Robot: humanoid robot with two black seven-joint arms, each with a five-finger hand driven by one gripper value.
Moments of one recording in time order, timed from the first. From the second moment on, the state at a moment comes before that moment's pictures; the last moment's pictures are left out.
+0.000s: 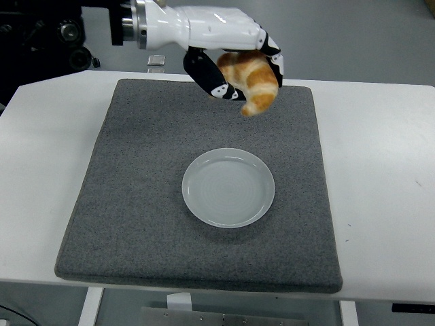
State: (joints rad) left arm -1.71 0.63 0.19 -1.40 1.16 -0.02 -0.49; right arm 0.06 0.00 -0.15 0.15 0.04 -0.02 -0.06
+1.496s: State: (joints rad) left arm -1.28 0.40 0.19 -1.14 1.53 0.09 -0.48; right arm 0.06 0.00 -0.15 0.15 0.04 -0.02 -0.06
